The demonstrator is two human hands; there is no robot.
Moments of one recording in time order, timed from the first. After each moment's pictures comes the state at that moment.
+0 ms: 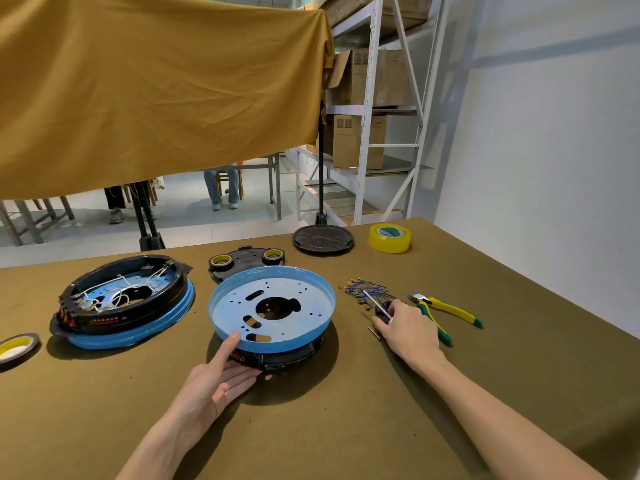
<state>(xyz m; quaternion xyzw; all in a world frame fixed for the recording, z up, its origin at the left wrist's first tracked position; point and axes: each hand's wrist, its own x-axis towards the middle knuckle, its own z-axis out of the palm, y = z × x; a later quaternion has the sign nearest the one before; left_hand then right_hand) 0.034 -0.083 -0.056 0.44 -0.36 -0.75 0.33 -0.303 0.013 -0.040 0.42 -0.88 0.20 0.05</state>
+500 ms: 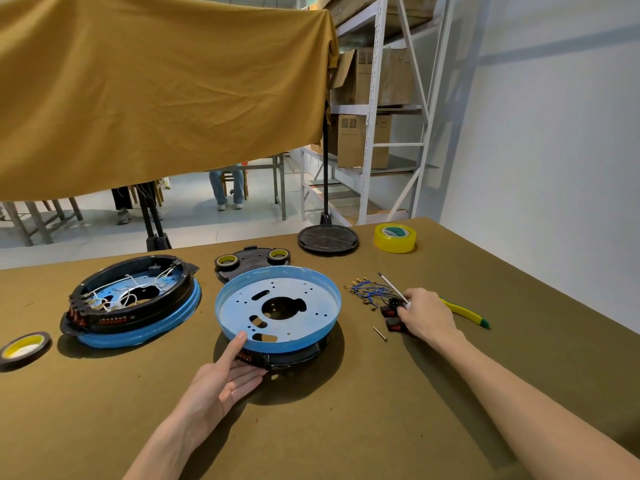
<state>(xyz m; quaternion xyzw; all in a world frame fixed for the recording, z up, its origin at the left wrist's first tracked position) 0.034 -0.082 -0.055 0.44 -0.36 -0.76 0.33 -0.342 0.006 -0.021 0.43 -0.88 0.22 0.01</state>
